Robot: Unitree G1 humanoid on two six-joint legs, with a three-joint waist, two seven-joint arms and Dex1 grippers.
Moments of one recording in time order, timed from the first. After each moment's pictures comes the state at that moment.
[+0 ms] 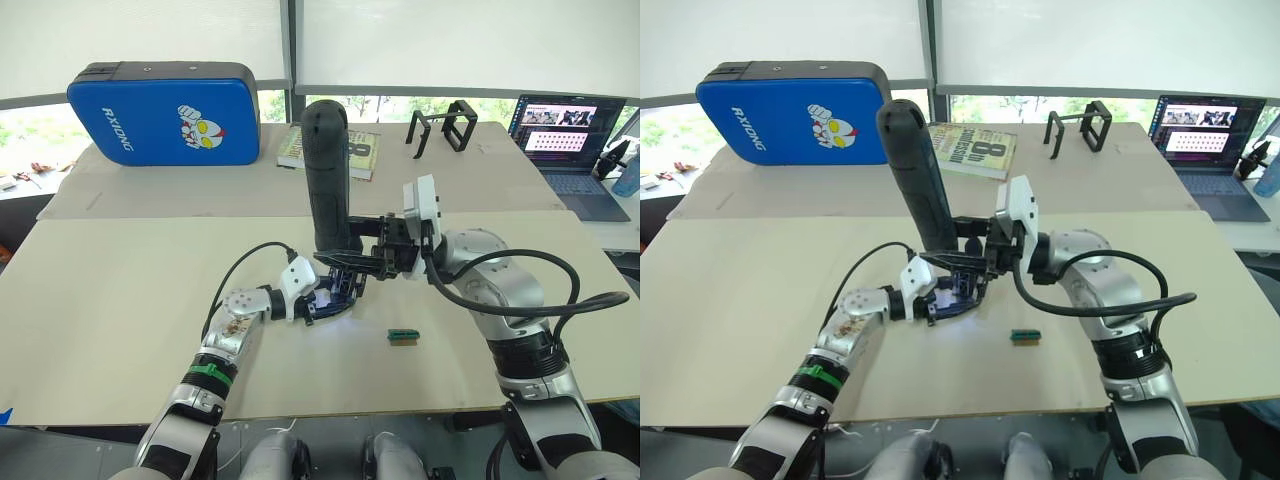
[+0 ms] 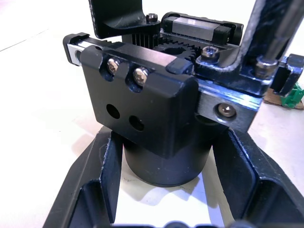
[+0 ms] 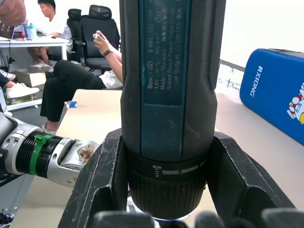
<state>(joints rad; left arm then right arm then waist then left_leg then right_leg) -0.54 0.23 -0.18 0.47 -0.12 -0.05 -0.98 -0.63 -0.44 0.14 -0.10 0.53 0.33 1.06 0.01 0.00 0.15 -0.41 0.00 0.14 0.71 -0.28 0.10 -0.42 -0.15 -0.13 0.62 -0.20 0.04</state>
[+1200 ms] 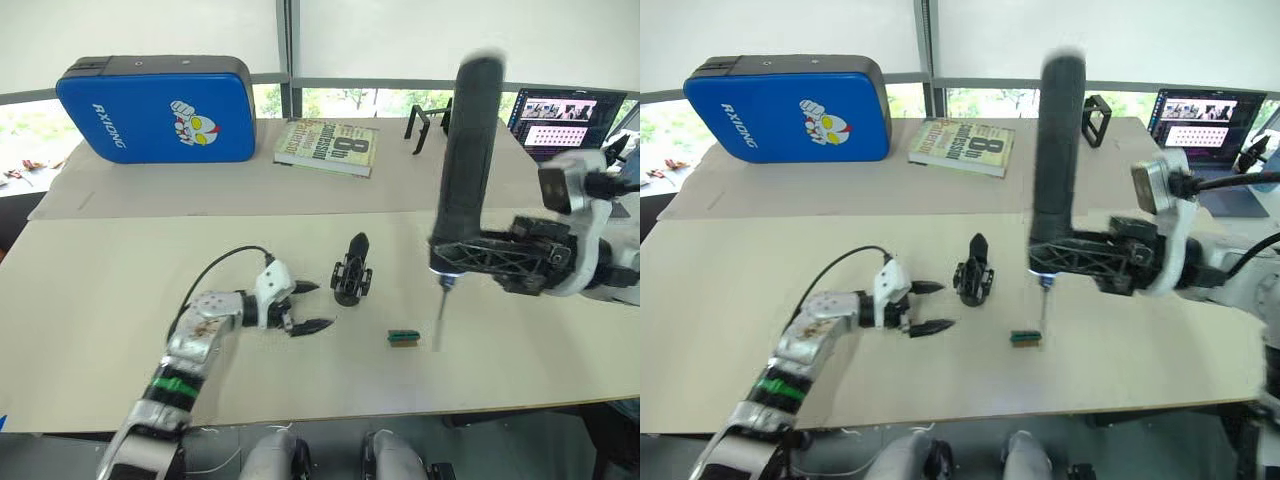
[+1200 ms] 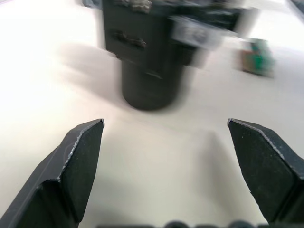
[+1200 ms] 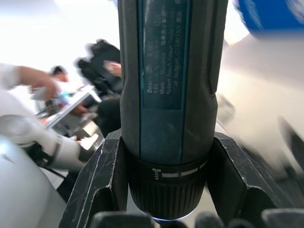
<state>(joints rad) -0.35 0.52 -0.15 0.06 -0.27 0.28 -1.15 -0.47 -1.11 -0.23 -0.03 1.35 1.23 0.87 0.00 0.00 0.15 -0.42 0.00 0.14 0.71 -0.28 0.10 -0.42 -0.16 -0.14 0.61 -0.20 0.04</state>
